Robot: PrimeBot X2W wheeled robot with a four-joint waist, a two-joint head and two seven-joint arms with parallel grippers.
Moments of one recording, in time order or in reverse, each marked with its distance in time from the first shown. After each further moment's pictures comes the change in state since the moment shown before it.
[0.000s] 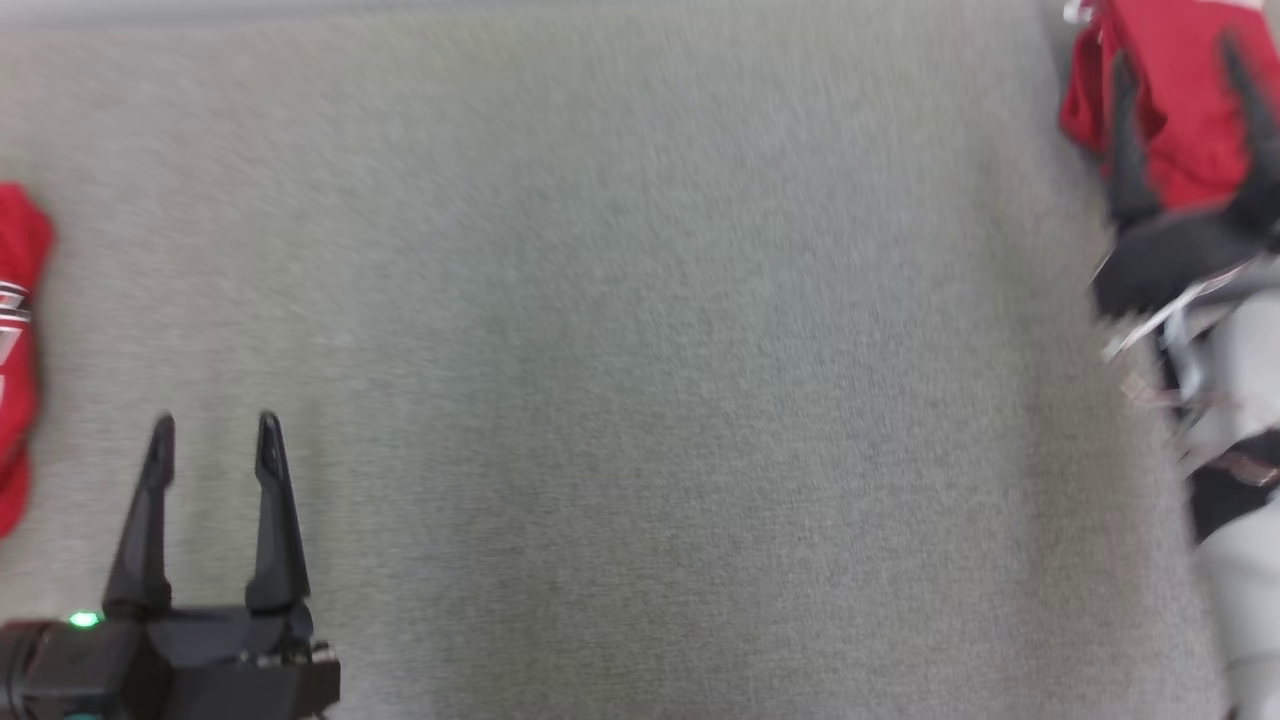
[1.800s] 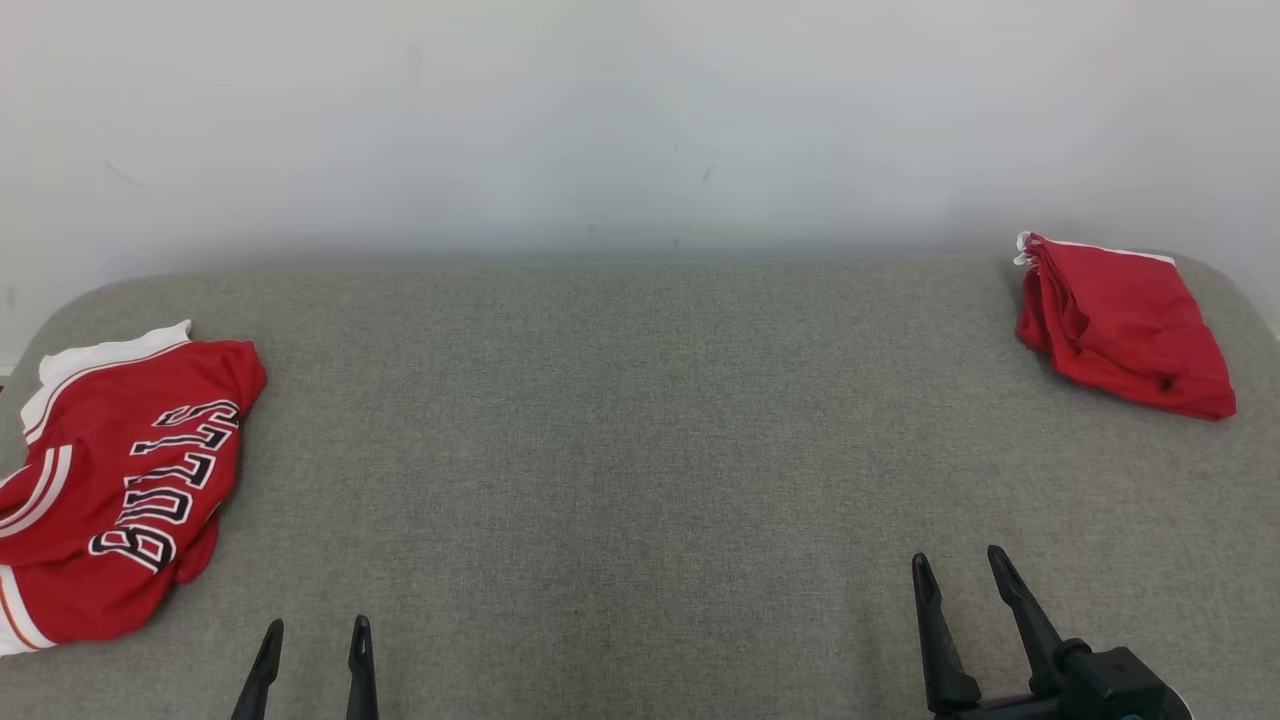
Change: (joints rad) left arm 0.211 -0.024 -0.064 0.188 0.033 0.034 0.000; right arm 0.882 0.288 0.037 -0.488 0.166 0.000 -0.011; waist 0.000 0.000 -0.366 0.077
